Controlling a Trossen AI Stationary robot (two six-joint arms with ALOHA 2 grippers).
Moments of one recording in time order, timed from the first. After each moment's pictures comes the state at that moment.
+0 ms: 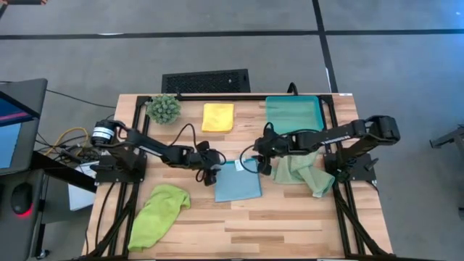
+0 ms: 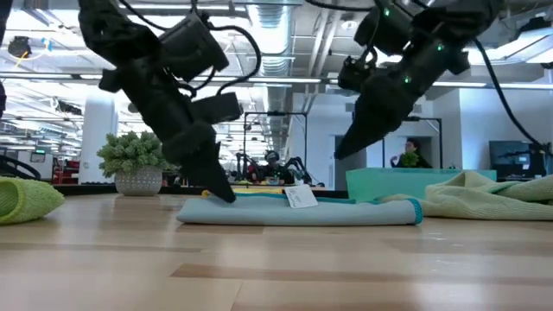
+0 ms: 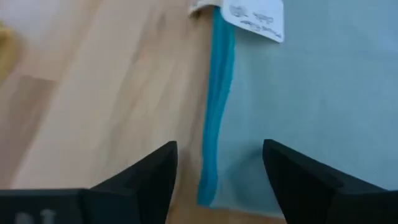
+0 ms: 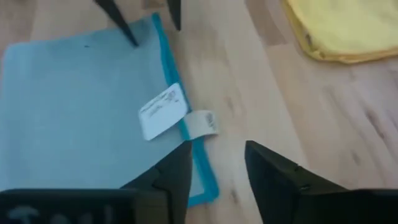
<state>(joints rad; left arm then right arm) -0.04 1.70 0.70 0.13 -0.20 -0.18 -0.05 1.51 0.71 -0.02 0.08 0.03</state>
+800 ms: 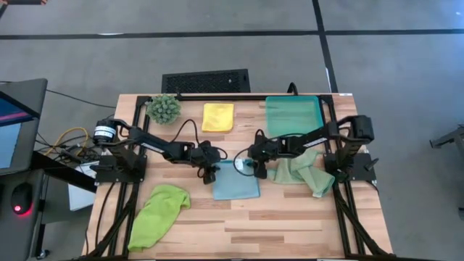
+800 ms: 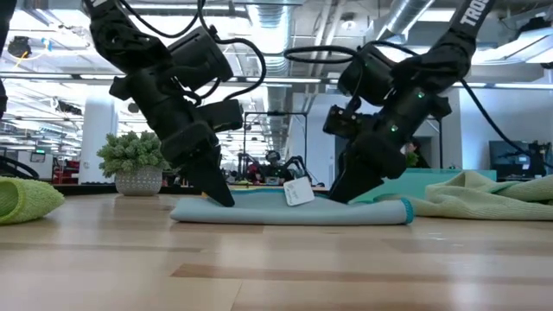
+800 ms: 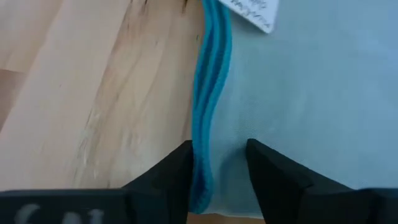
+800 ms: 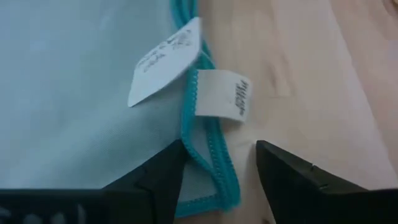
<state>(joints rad) 0.02 1.71 0.70 0.07 -0.05 -0.16 -0.05 1.80 0.70 0.17 -0.05 -0.06</state>
